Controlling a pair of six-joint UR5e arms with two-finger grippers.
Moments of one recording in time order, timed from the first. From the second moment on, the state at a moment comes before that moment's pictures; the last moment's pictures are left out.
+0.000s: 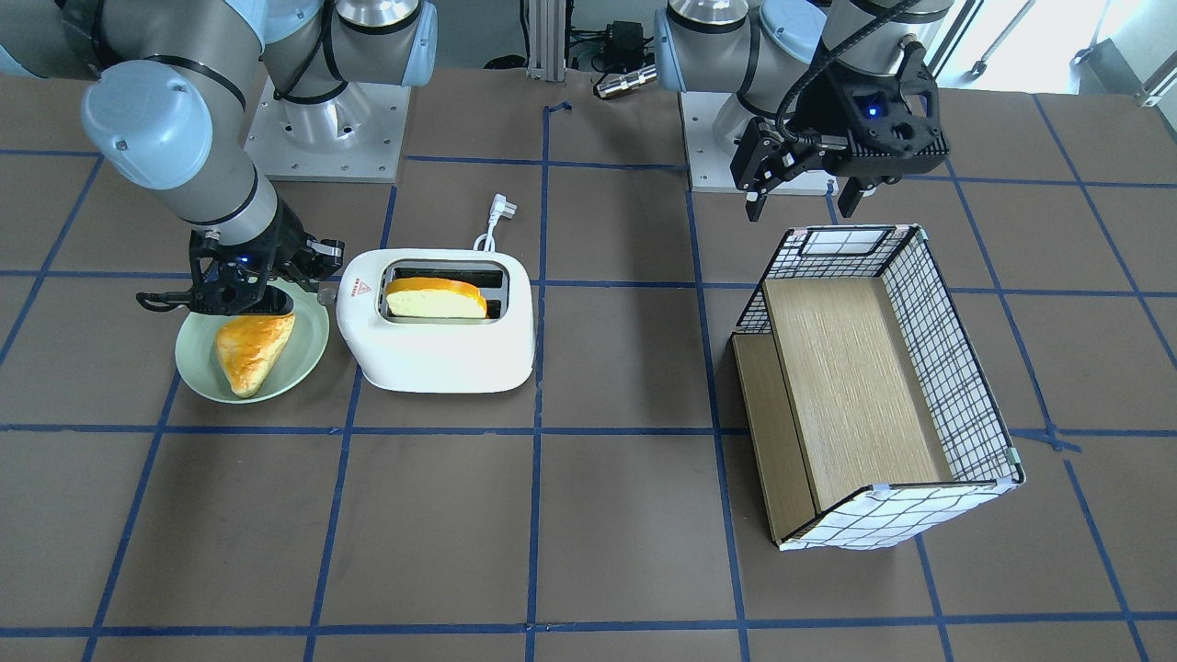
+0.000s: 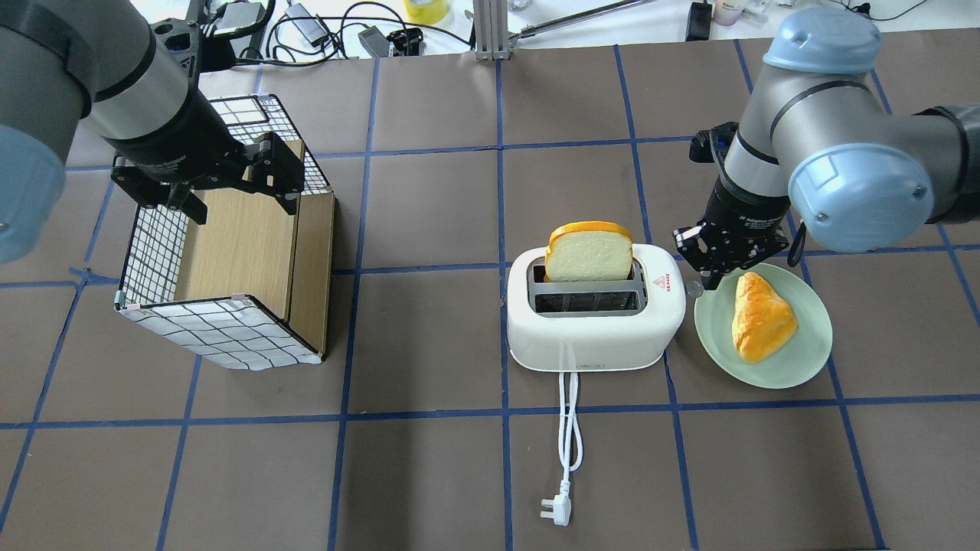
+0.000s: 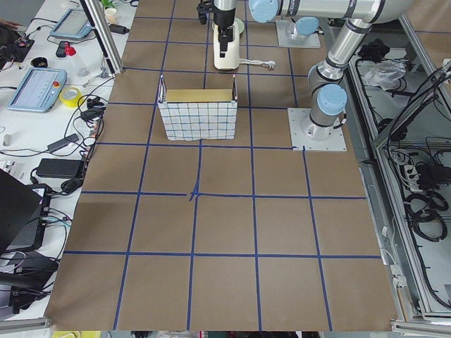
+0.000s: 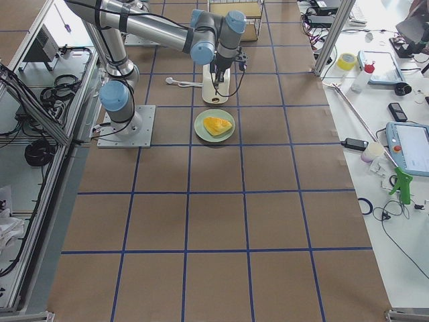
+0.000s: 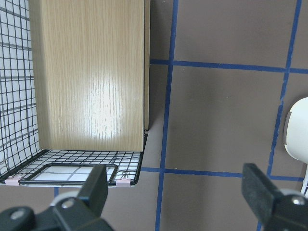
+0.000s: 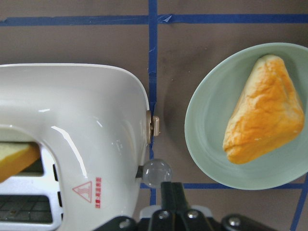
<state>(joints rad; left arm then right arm) -1.57 -1.46 -1.67 -1.52 1.59 -0.08 1.51 -1.51 1.87 -1.71 -1.56 -0.07</state>
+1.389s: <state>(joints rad) -1.57 -1.46 -1.67 -1.52 1.59 -0.08 1.44 -1.49 1.88 -1.72 -1.46 -0.13</state>
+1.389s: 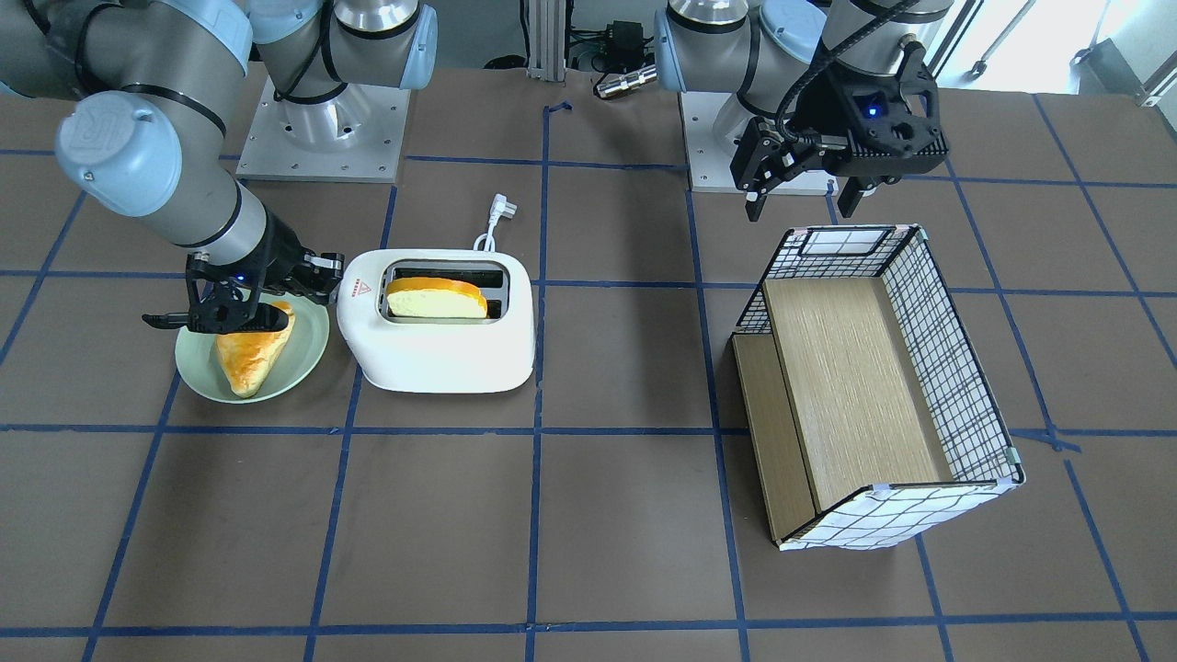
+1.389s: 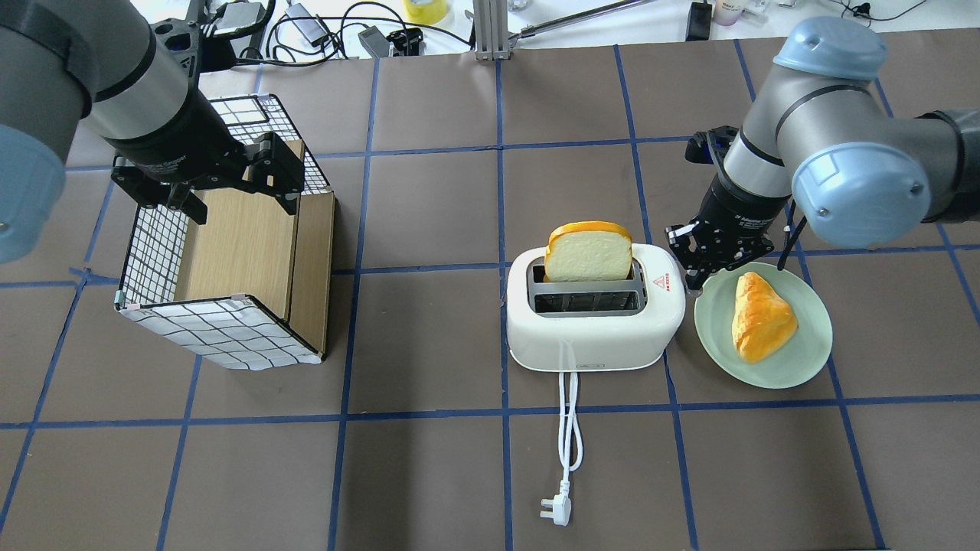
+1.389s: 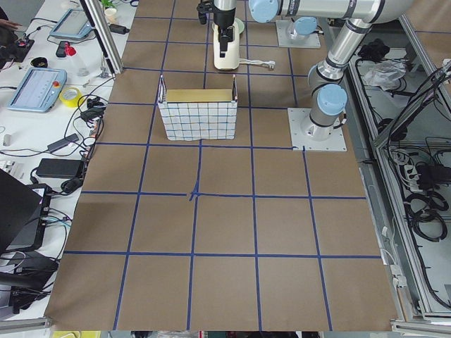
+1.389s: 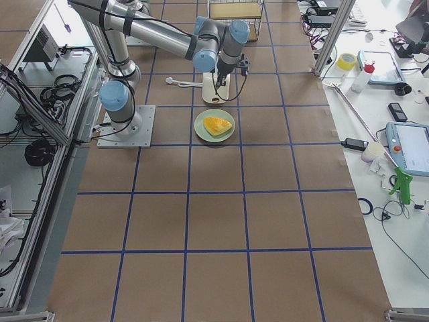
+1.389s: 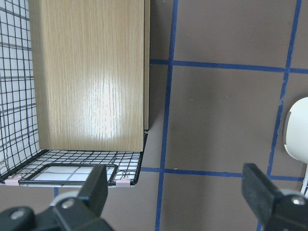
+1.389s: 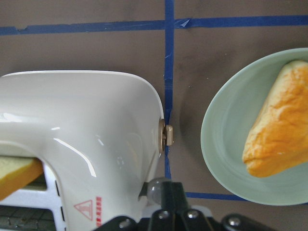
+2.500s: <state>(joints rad) -1.57 -1.46 -1.67 -1.52 1.59 -0.08 1.41 -1.49 1.91 -1.72 -1.40 -0.15</state>
